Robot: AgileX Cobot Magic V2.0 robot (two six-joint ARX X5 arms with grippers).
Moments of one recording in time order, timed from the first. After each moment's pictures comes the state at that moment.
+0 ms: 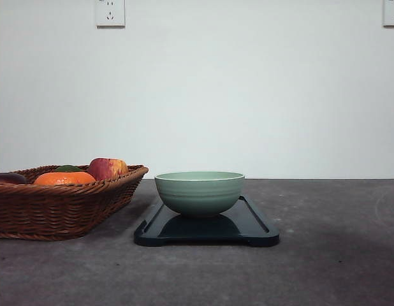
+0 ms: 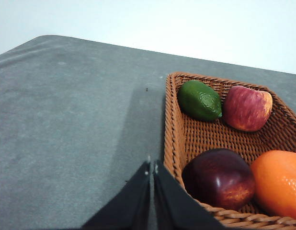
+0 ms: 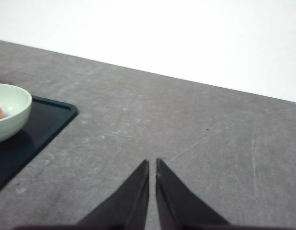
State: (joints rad) left_arx 0.04 0.00 0.03 -0.17 0.00 -0.14; right_arx 0.06 0.07 0.05 -0.05 -0.10 -0.11
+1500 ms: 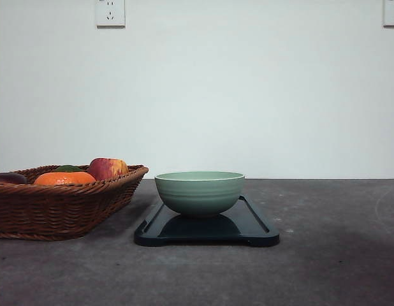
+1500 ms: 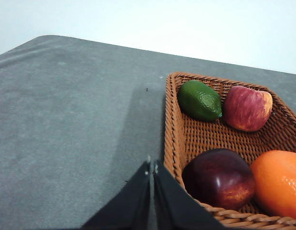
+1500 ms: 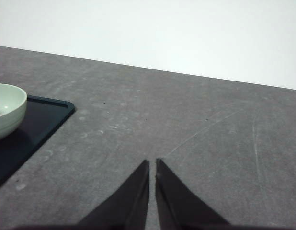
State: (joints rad) left_arx 0.04 0.00 0.03 -0.17 0.00 -0.14; right_arx 0.04 0.00 0.02 -0.09 -0.10 -0.07
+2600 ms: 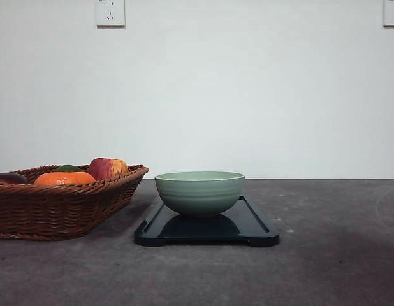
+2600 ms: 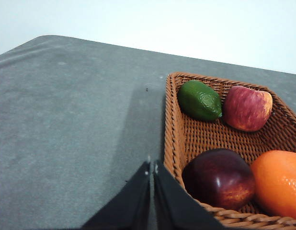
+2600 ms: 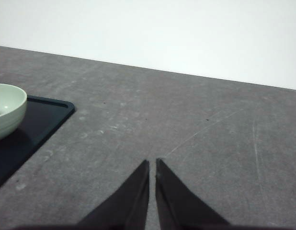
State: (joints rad) left_arx 0.04 0.00 0.03 -0.17 0.00 -0.14; right_arx 0.04 0.00 0.02 -0.09 -0.10 -0.07
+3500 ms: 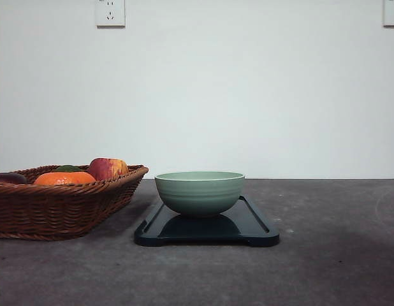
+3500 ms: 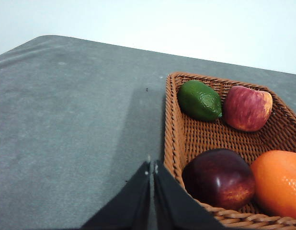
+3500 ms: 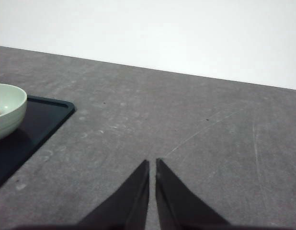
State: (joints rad) left_arx 0.04 0.00 0.03 -0.17 0.00 -0.14; right_arx 0.04 0.00 0.02 -0.09 -0.10 -0.07
